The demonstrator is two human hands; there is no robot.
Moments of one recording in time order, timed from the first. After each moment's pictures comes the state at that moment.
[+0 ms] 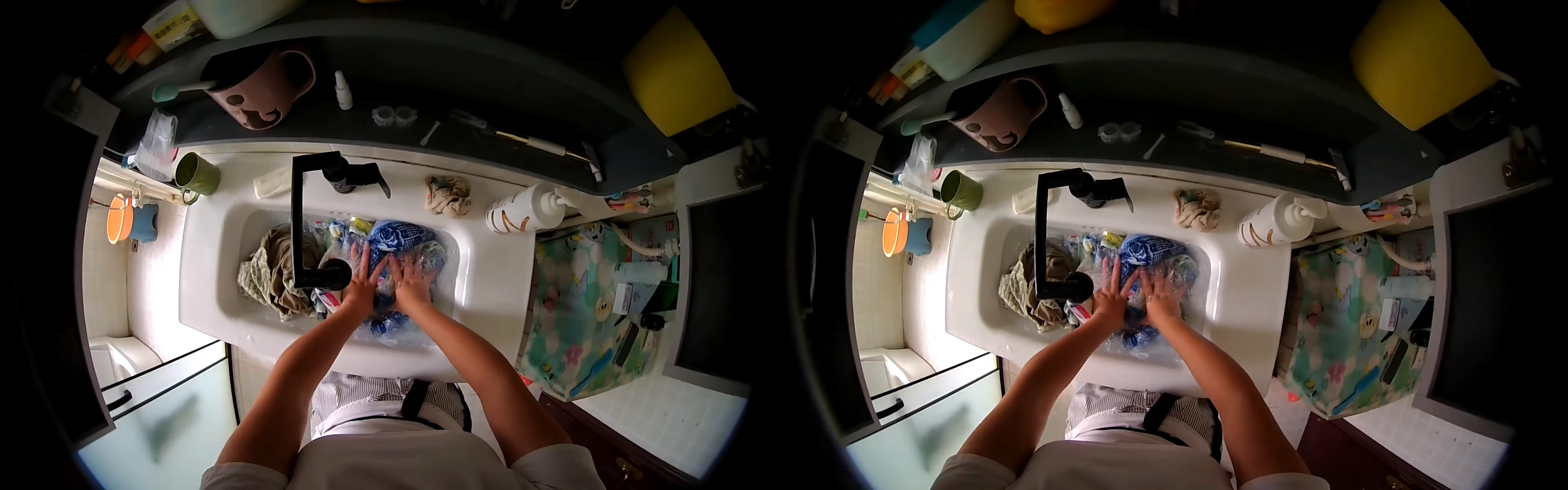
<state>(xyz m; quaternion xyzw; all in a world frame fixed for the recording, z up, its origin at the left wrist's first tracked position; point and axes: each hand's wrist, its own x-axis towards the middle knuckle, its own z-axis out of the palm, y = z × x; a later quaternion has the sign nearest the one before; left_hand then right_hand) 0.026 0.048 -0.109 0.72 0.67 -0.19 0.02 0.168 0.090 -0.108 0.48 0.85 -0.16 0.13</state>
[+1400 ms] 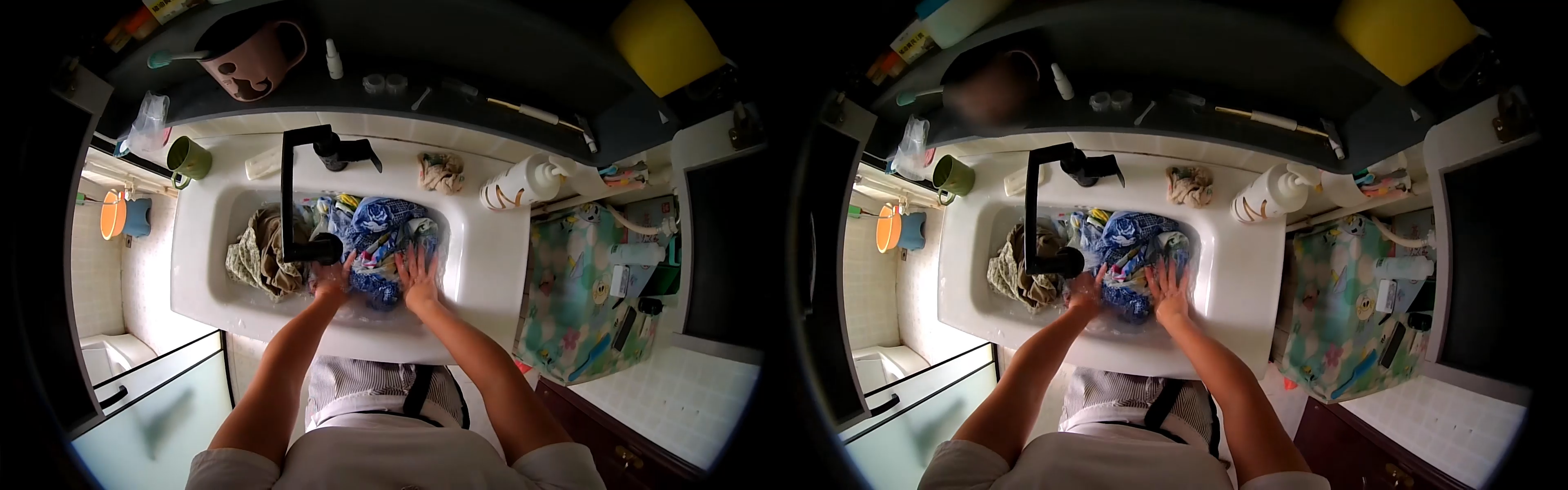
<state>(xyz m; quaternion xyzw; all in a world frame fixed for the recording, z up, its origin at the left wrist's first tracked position) -0.005 0.016 -0.121 0.62 0.67 -0.31 0.26 0.214 0.056 -0.133 0.43 0.88 -0.05 0.18</state>
